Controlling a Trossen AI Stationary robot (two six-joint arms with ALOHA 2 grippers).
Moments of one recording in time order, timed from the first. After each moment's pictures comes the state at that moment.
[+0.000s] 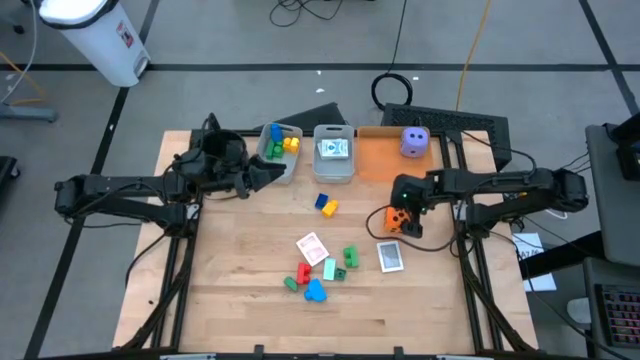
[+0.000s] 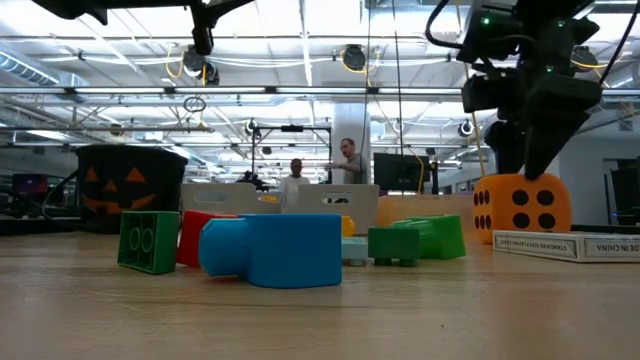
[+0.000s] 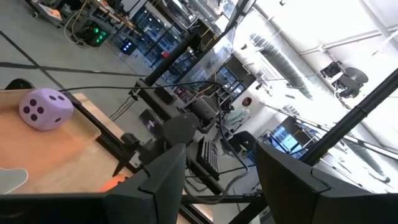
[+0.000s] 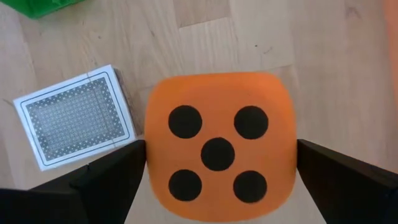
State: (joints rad) left arm 0.17 0.93 0.63 0.49 0.08 -0.79; right arm -0.16 1.15 0.74 -0.82 -0.06 0.04
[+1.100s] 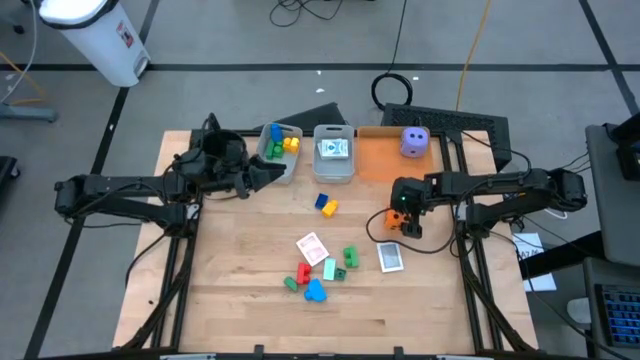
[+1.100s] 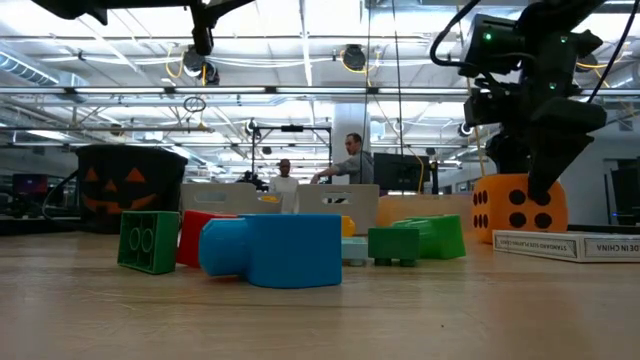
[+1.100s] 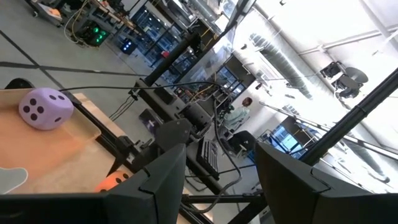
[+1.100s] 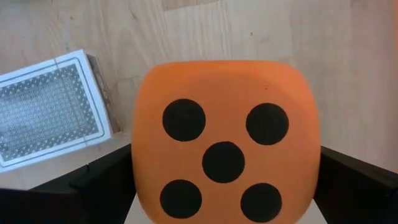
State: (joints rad) left arm 0.17 0.93 0.63 0.49 0.08 -0.79; right arm -0.16 1.17 0.67 -0.79 -0.02 0.01
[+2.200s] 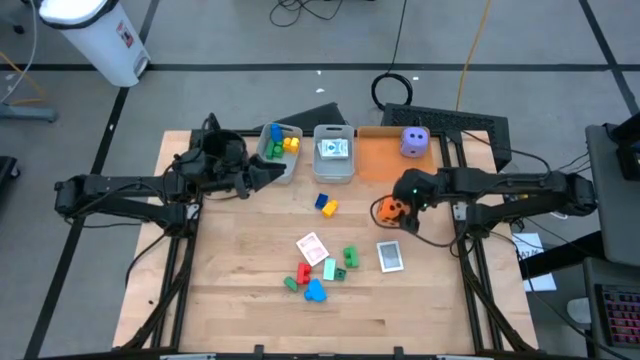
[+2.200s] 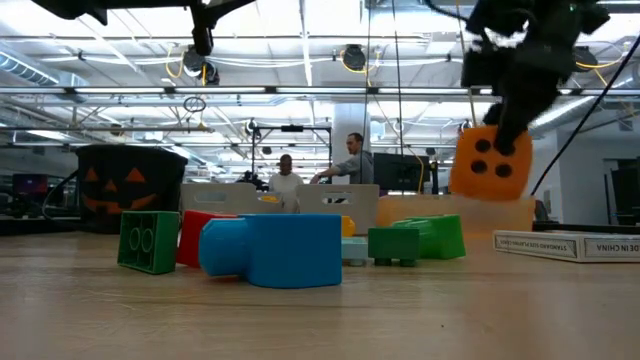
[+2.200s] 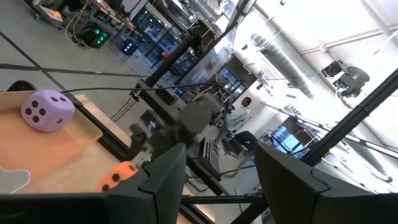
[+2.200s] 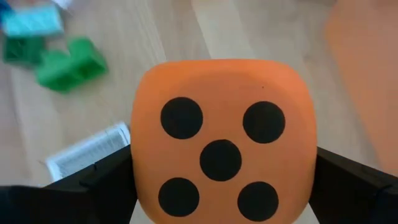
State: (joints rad) left arm 0.17 0.93 0.63 0.49 0.07 -0.78; right arm -0.16 1.03 0.75 -0.75 -0.03 0.18
